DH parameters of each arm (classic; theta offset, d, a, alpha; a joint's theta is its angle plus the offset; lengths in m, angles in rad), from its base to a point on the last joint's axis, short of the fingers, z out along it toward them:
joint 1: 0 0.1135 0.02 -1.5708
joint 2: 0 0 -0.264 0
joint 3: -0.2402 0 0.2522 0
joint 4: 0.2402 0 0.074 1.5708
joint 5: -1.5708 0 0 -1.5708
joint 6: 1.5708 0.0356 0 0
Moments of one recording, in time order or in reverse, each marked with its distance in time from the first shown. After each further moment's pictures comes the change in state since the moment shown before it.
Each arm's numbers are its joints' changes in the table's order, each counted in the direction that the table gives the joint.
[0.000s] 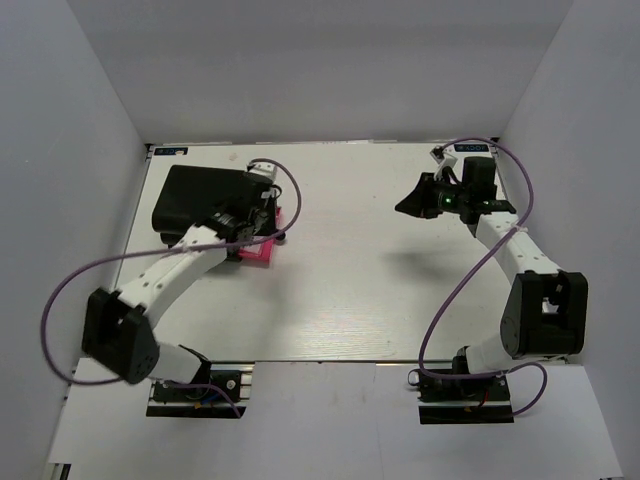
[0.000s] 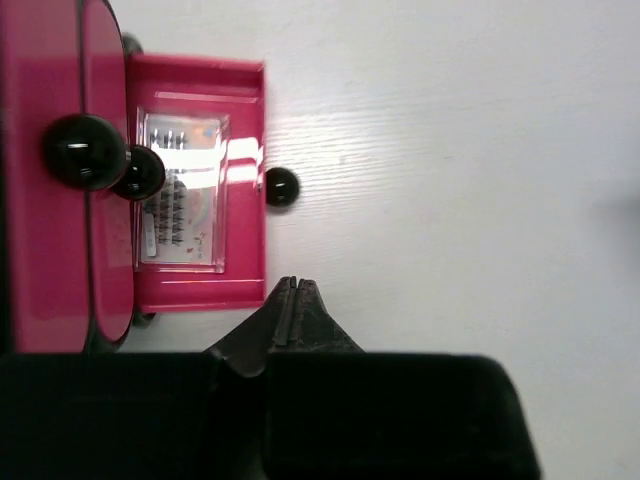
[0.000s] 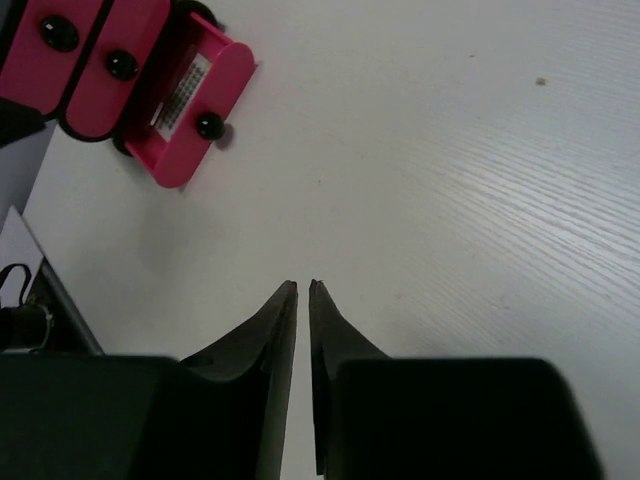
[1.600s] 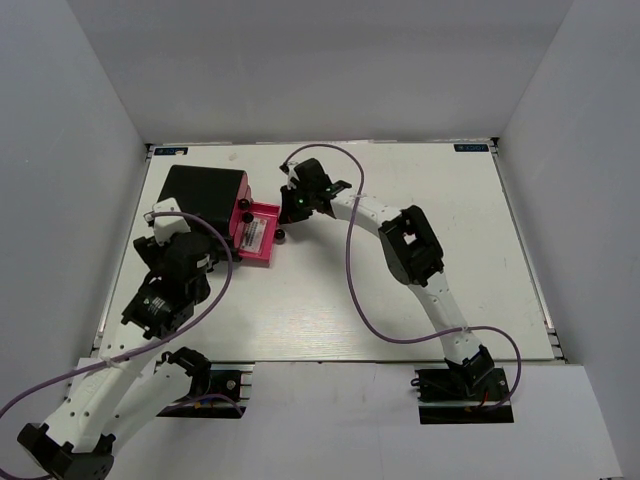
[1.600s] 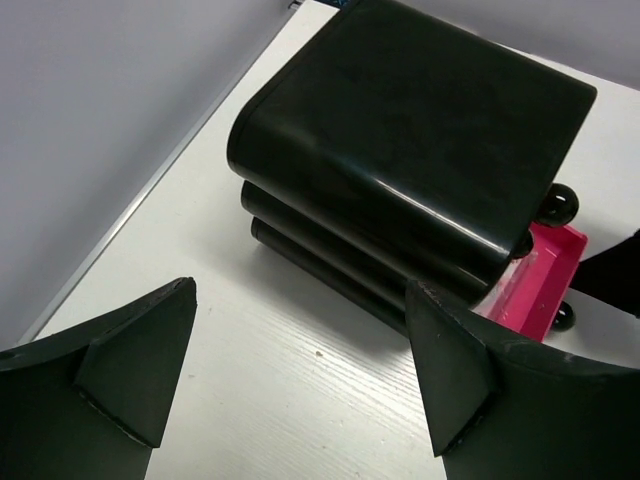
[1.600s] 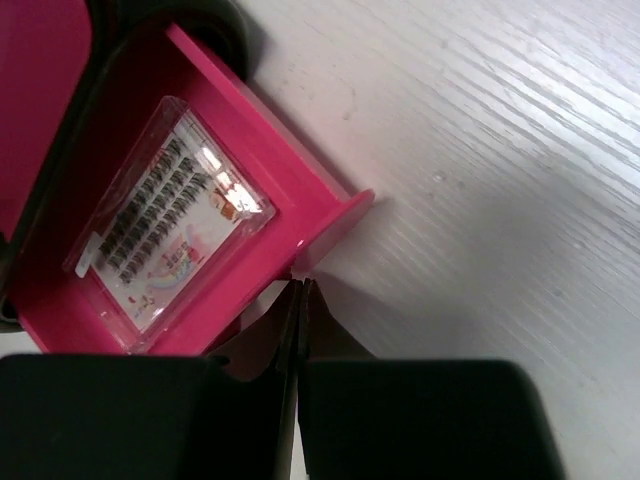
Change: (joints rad) left arm 0.003 -0.740 0.353 0.052 0.707 -0.042; right arm 0.639 0.992 -0.957 0.094 -0.404 0.150
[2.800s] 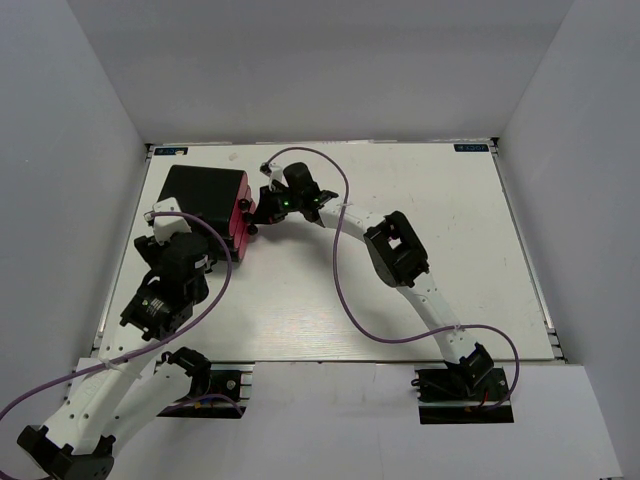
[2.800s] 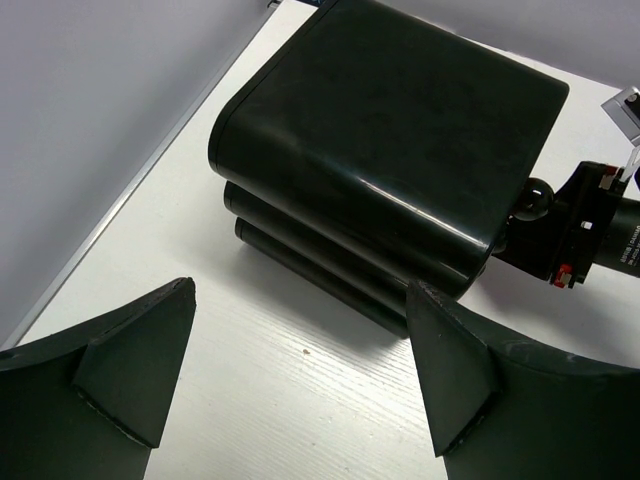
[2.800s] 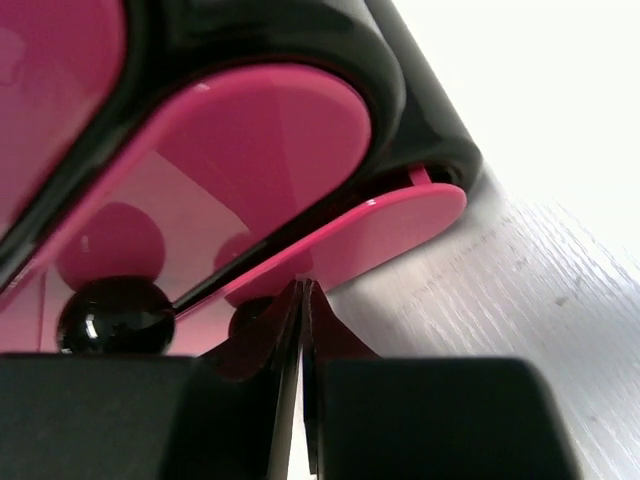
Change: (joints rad) left arm 0.006 -0.011 0.001 -0.013 -0.048 0.007; right arm 0.045 0.145 -0.110 -0.315 0.265 0.073
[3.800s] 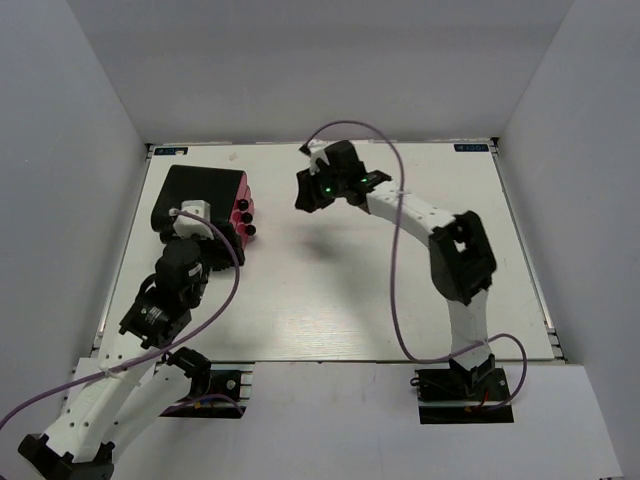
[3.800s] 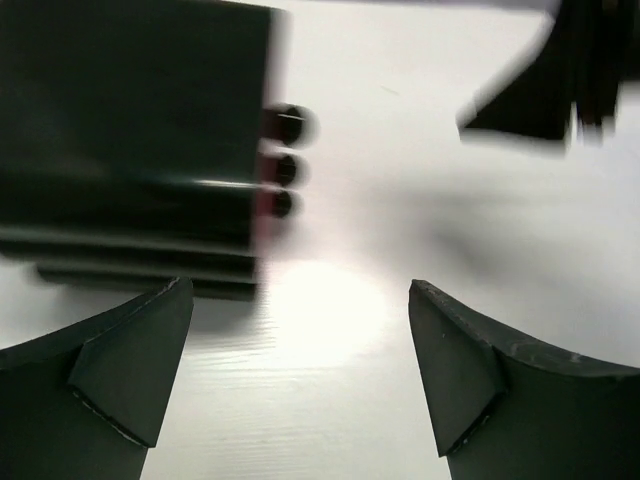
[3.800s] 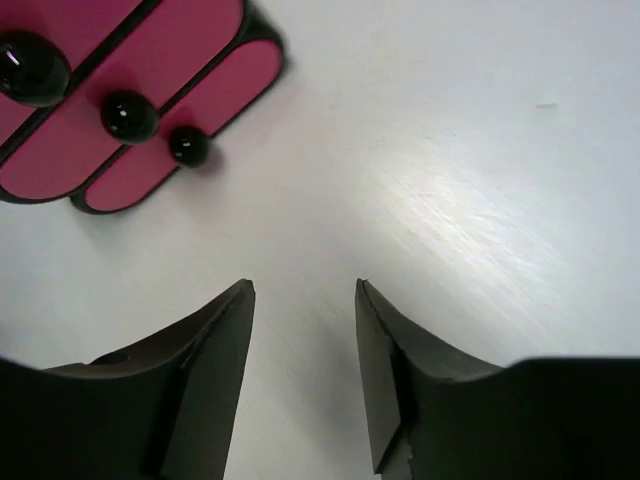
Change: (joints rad) left arm 0.002 -0.061 0.057 -0.122 -0.424 0.114; right arm -0.090 -0.533 0.446 0.250 -0.246 -0.286
